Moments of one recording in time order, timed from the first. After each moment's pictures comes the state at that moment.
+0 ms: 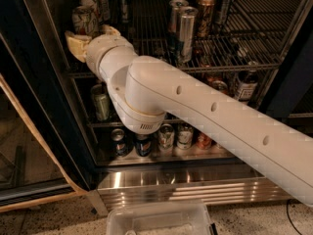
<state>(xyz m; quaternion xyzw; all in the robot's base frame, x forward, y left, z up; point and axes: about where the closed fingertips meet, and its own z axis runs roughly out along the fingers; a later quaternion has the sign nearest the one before) 0.608 0.149 0.999 -0.17 0.67 0.24 0.68</state>
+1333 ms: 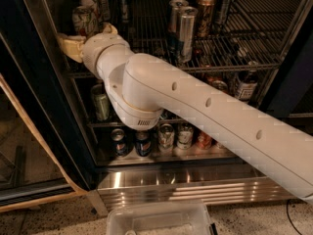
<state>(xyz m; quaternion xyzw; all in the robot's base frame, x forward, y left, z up) 0.614 0.159 0.997 -0.19 0.67 0.23 0.68</state>
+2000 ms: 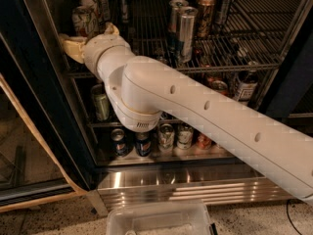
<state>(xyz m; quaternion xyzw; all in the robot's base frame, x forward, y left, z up) 0.616 0.155 0.996 -0.19 0.66 0.21 0.69</state>
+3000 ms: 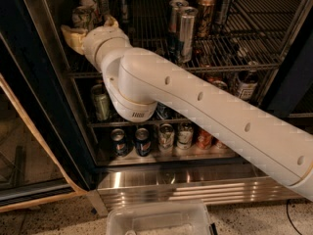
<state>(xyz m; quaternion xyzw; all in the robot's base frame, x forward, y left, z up) 0.639 0.154 1.005 -0.18 0.66 0.20 0.70</state>
